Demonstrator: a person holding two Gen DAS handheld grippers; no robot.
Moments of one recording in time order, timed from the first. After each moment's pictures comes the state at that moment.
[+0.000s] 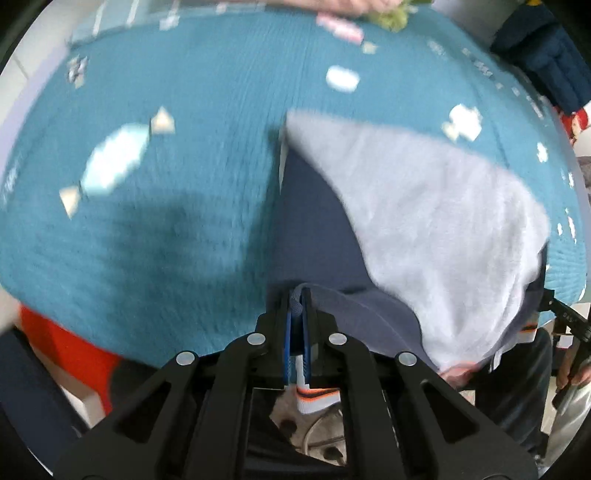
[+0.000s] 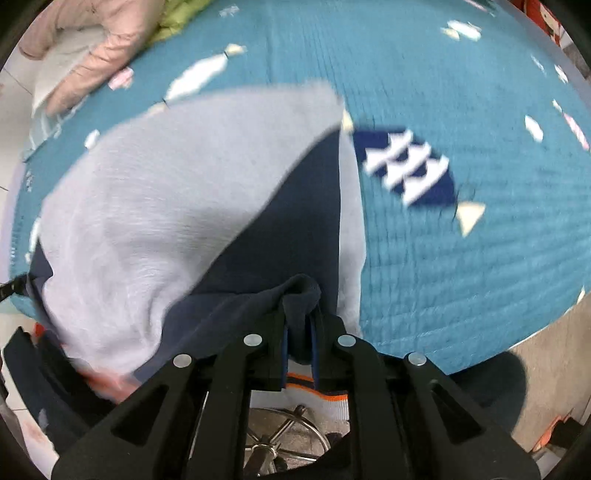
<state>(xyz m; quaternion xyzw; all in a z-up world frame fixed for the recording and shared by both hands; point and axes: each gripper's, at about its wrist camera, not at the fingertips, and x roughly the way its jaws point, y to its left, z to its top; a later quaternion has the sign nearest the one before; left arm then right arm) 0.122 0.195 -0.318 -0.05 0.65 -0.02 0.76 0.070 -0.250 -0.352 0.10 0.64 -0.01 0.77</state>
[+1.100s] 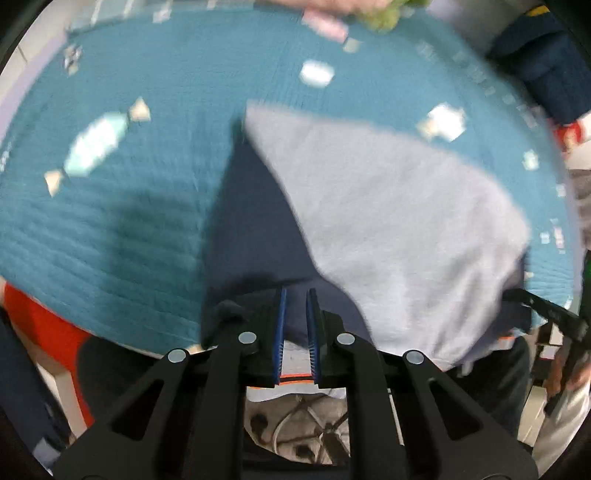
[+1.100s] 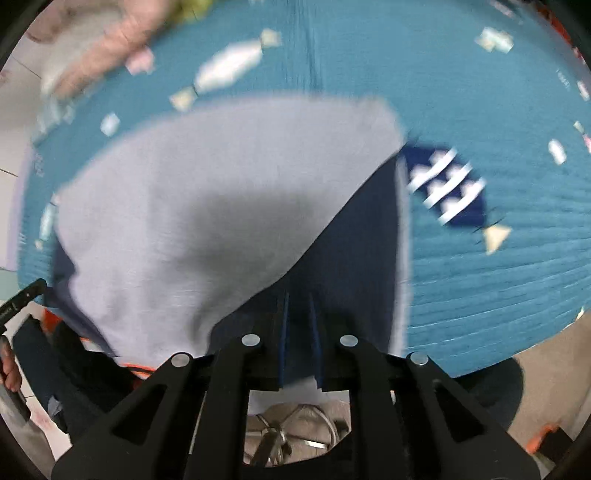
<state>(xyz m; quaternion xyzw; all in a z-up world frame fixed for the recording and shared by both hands) 0.114 0.157 -0.318 -0.08 0.66 -0.03 0.74 0.099 -0.209 -0.360 0.07 0.70 0.04 0.71</state>
